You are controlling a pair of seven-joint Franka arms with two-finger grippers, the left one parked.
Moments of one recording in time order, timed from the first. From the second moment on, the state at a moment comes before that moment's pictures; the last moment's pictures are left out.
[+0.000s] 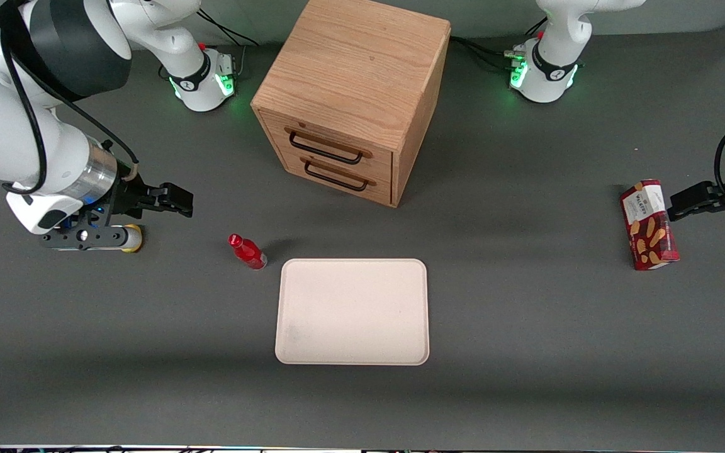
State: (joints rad) arm 0.33 0.26 -0.07 -1.33 0.09 1.52 0.29
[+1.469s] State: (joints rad) arm 0.37 0.24 -0.03 -2.07 0.04 2.36 0.39
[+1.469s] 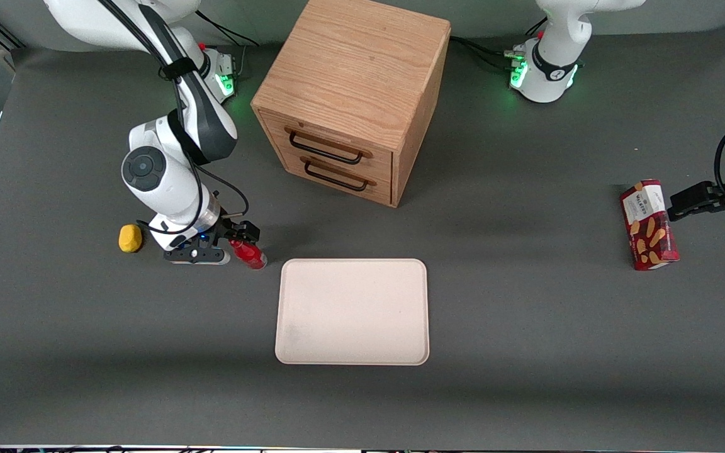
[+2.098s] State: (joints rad) arm 0.37 0.24 -0.03 -2.09 0.02 2.40 0.39
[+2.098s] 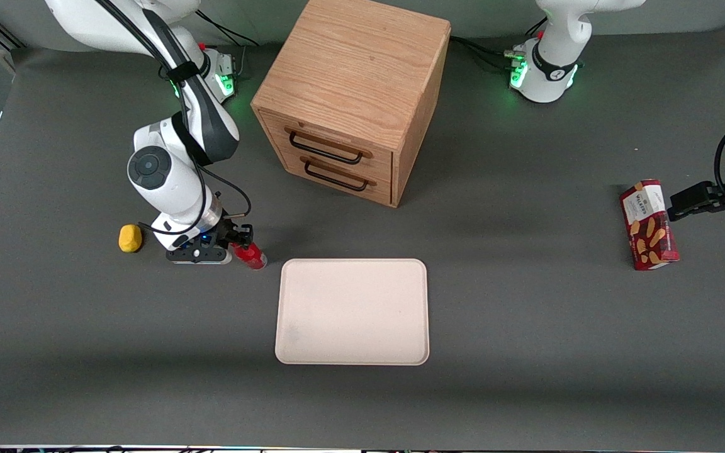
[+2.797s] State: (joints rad) arm 0.37 0.24 -0.03 -1.98 -0.05 2.25 0.39
